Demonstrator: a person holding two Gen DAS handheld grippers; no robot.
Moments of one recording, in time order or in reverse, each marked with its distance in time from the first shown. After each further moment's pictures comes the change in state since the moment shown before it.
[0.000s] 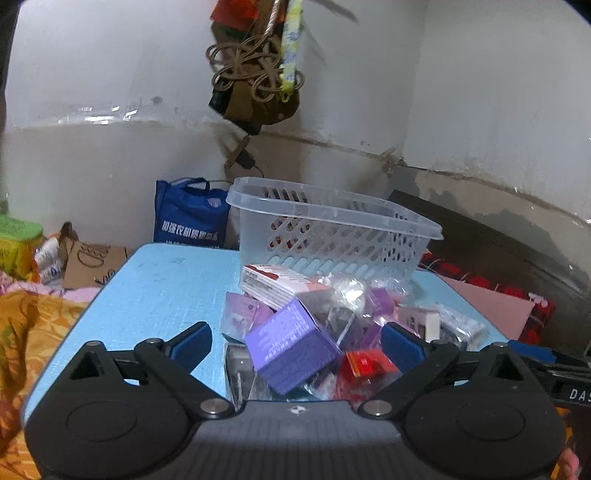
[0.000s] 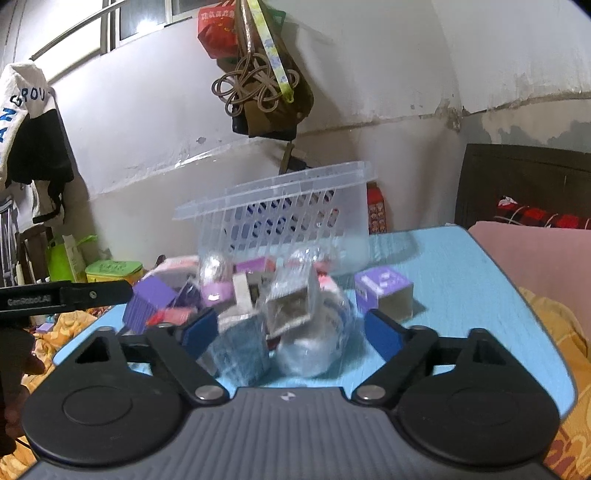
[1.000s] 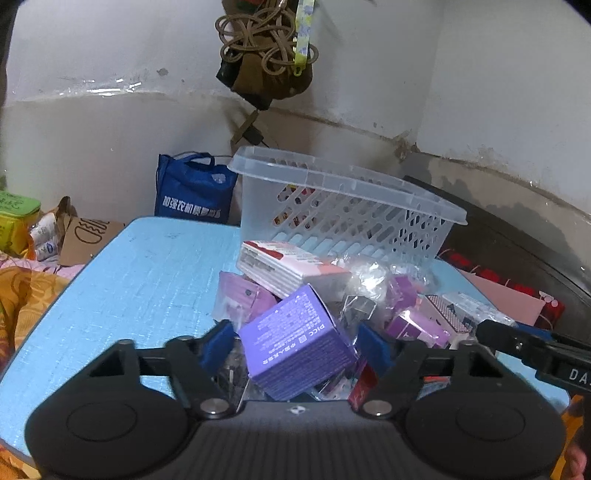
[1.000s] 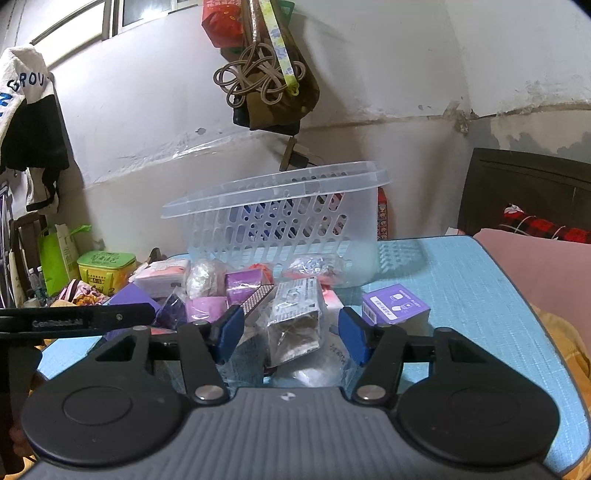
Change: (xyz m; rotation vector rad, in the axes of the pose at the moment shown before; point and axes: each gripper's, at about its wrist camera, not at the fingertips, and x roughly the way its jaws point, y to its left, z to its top) left arm 0.040 0.004 -0.008 -0.039 0.068 0.008; right arm 0.026 0.004 0.008 -0.040 0.021 -0.010
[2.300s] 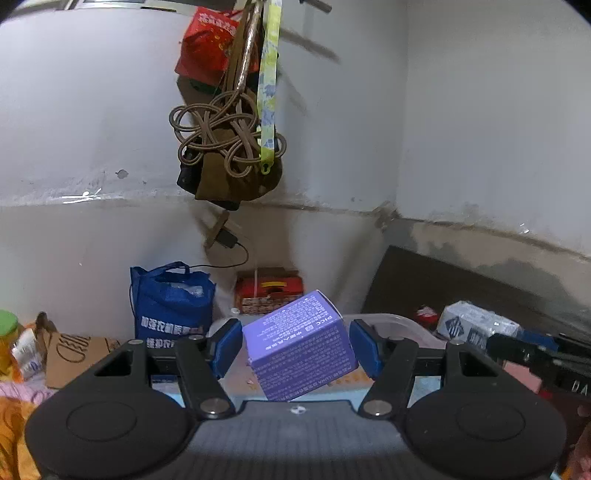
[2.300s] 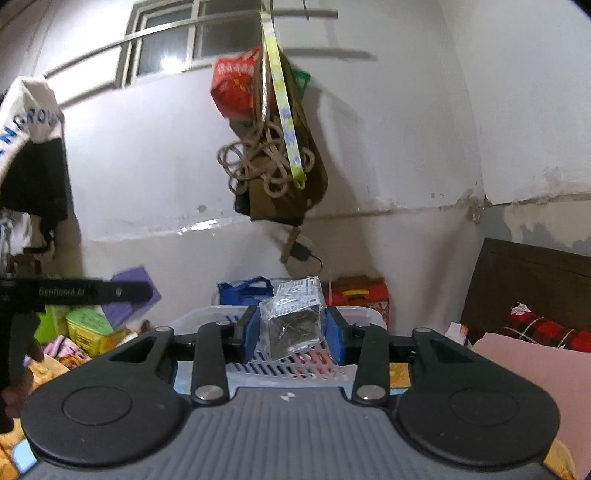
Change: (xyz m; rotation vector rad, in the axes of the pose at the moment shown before) left arm 0.050 -0.024 0.165 0.143 -0.203 -0.027; right arm 0.053 -0.015 0.123 -0.092 -0.201 0.006
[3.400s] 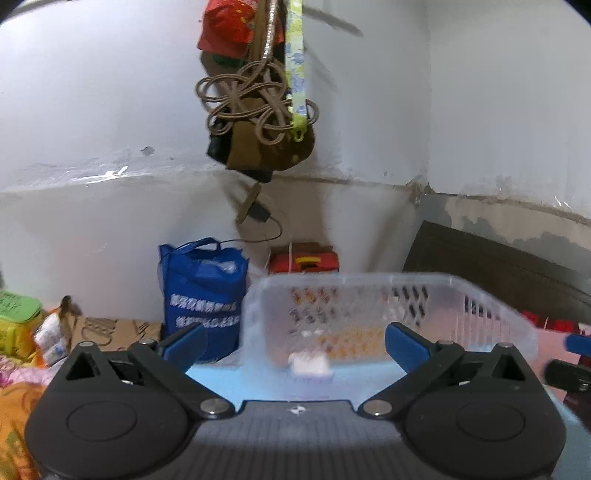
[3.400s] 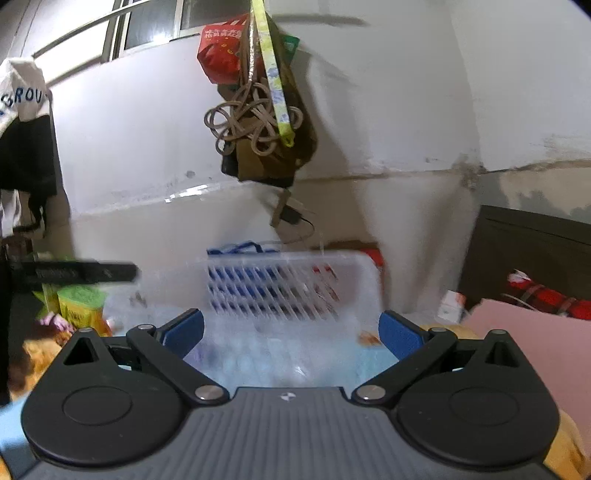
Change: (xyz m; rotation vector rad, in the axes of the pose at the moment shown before) left arm 0.001 0.029 -0.047 0.015 0.040 0.097; right arm -0.013 -0.020 -0.054 0.007 0.069 -0.023
